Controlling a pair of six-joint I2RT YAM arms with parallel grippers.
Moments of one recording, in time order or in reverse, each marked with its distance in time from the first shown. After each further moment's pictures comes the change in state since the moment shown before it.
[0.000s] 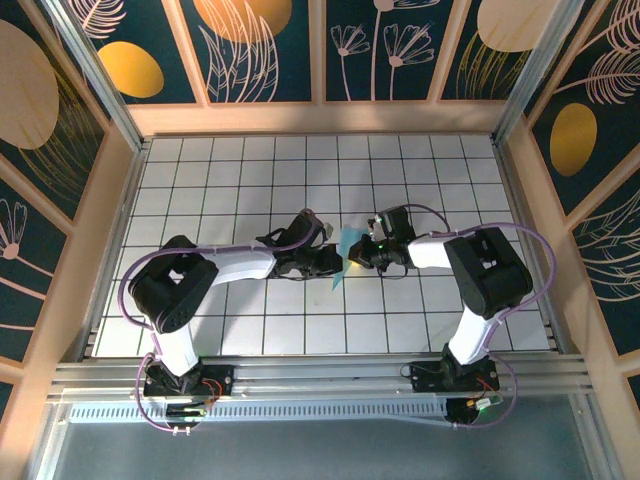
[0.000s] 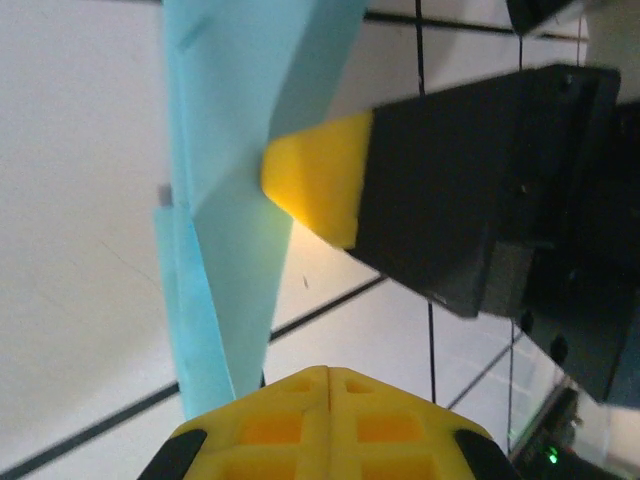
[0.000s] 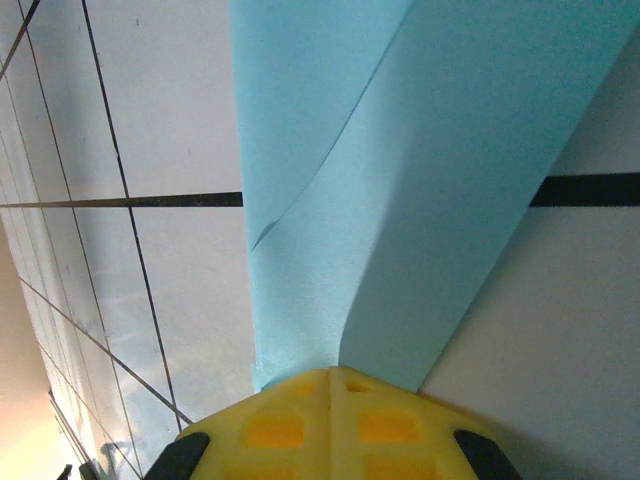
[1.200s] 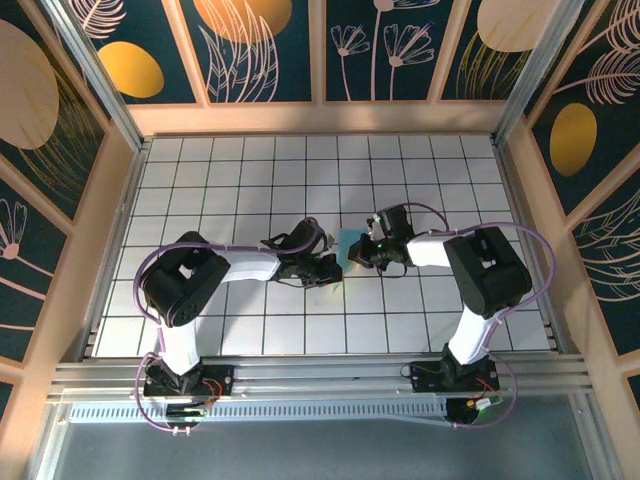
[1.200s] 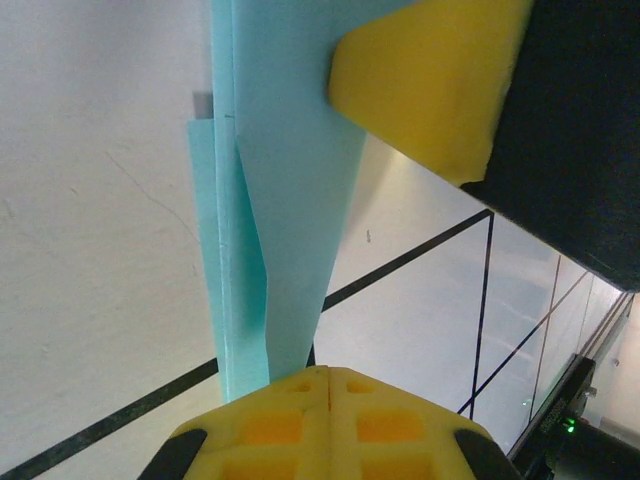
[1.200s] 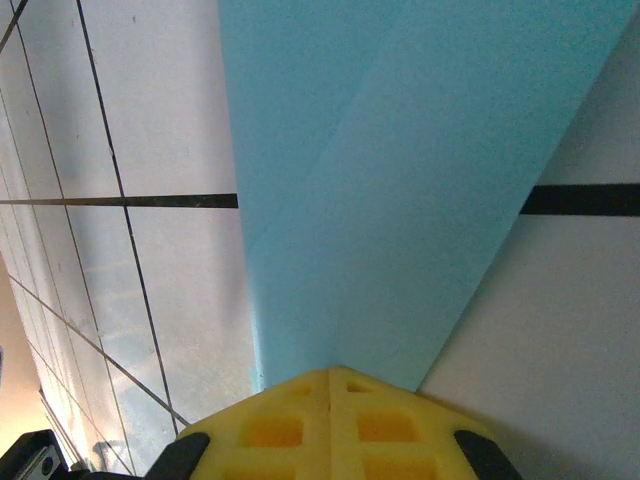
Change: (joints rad) left arm 0.000 0.066 -0.015 0.005 0.057 -0.010; right arm 0.005 0.006 0.021 -0.032 0.007 -0.017
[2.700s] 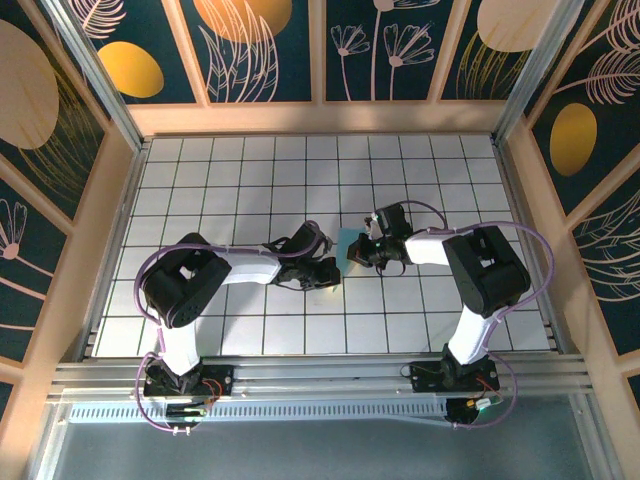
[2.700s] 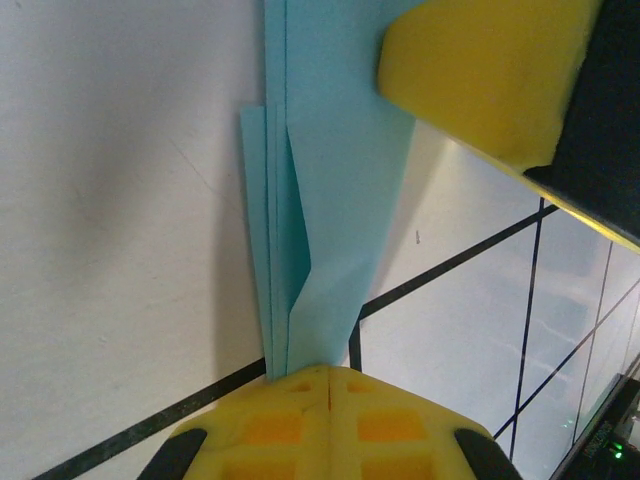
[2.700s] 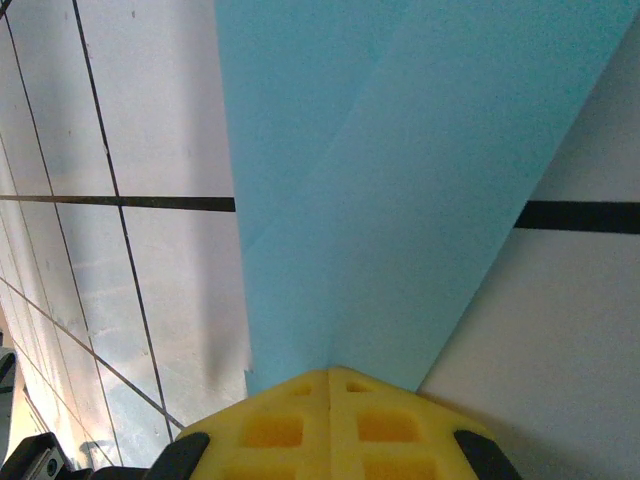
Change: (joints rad) left arm -0.025 0.000 -0.020 -0.004 -0.077 0.009; right arm 0.008 0.010 0.029 -0.041 0.016 -0.027
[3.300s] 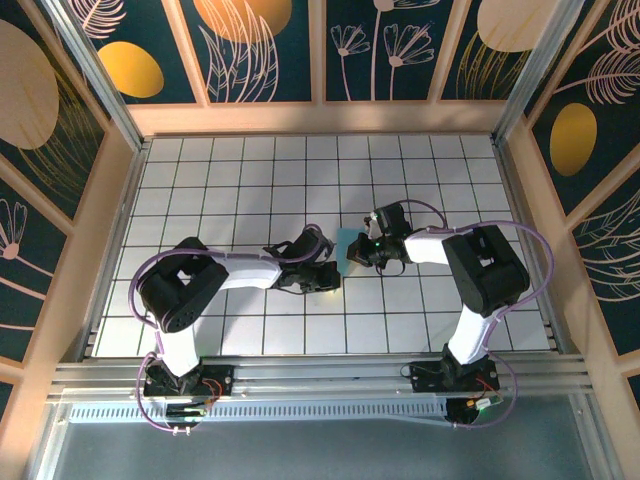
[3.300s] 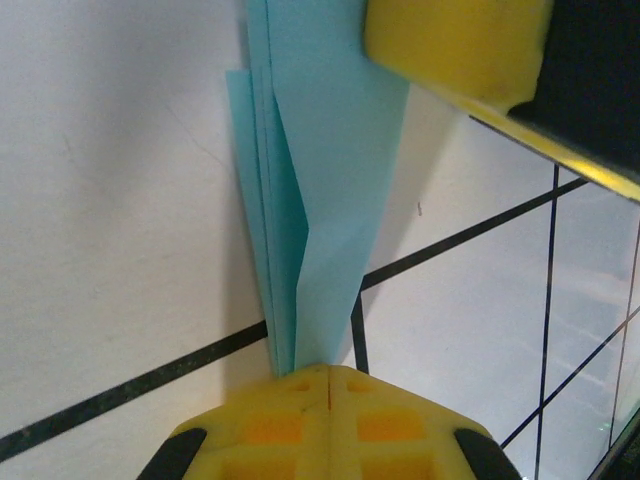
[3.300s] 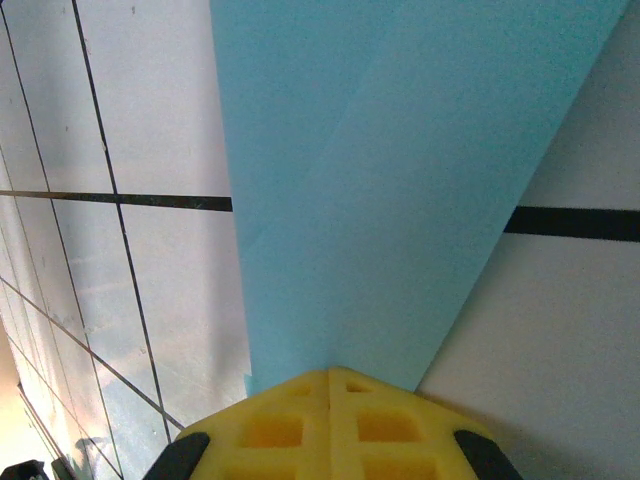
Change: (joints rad) left arm -0.040 -0.036 -0.021 -0.023 -0.072 0.022; right arm 0.000 0.005 0.013 -0.018 -0.002 -0.014
